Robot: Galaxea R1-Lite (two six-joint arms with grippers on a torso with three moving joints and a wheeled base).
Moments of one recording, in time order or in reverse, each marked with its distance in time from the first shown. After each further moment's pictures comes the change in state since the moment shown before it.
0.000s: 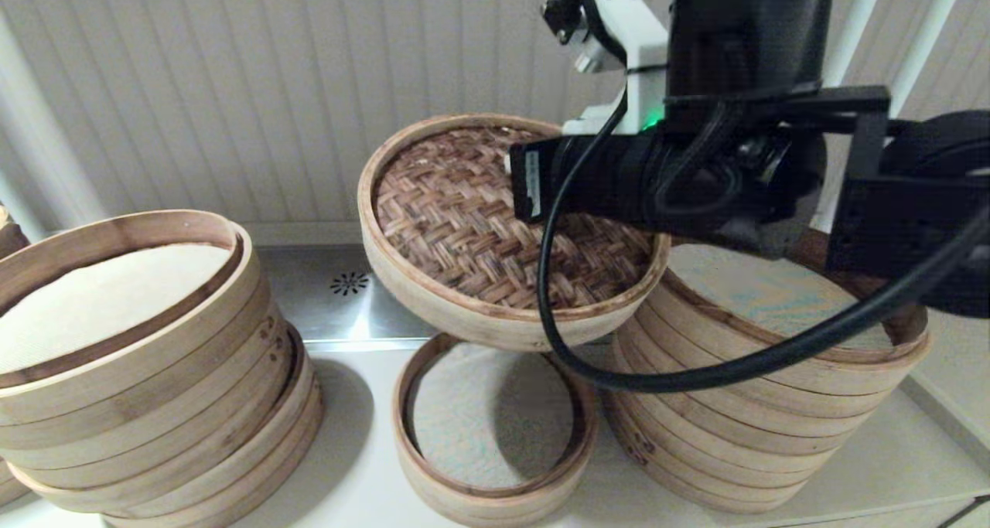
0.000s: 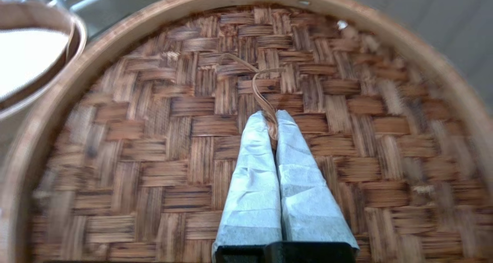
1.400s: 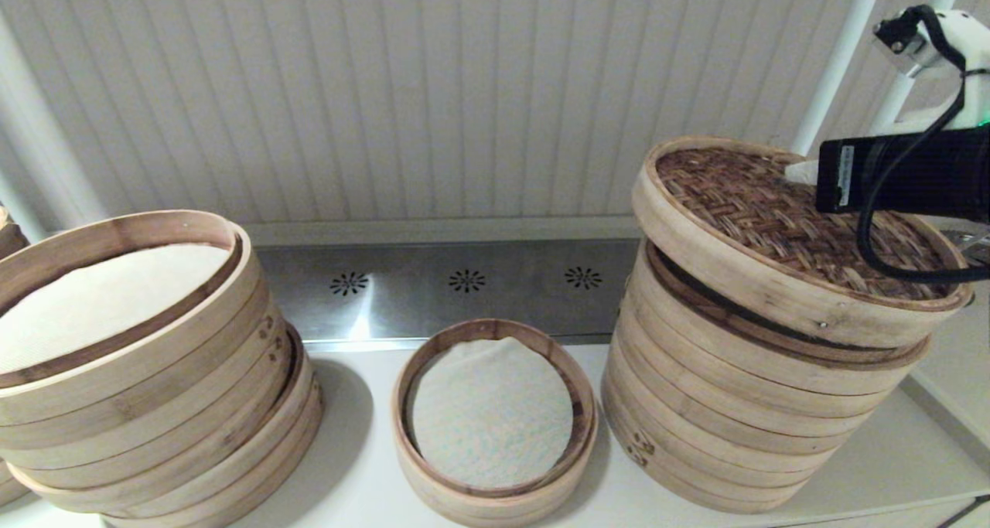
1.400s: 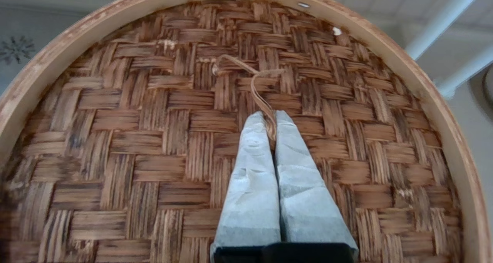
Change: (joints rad) left arm 0.000 0.000 0.000 0.000 0.000 0.000; right arm -0.554 -0.322 0.242 0.259 0.127 -0.023
